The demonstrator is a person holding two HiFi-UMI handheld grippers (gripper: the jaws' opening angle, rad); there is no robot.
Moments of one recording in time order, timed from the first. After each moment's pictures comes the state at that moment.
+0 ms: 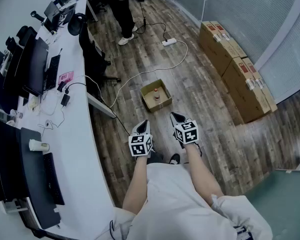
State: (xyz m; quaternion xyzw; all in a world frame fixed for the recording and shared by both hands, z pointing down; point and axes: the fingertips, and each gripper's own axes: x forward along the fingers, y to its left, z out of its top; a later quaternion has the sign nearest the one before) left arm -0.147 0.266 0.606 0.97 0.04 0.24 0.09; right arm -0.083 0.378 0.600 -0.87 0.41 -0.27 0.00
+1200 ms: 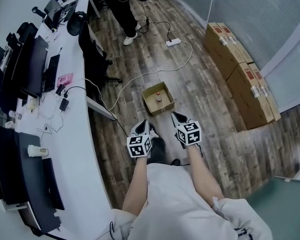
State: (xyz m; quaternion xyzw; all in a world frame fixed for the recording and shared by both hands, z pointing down) left arm -0.077 0.225 0.611 0.97 0.01 0.23 0.11; right arm -0.008 0.347 0.600 -0.87 0.43 -0.25 0.01
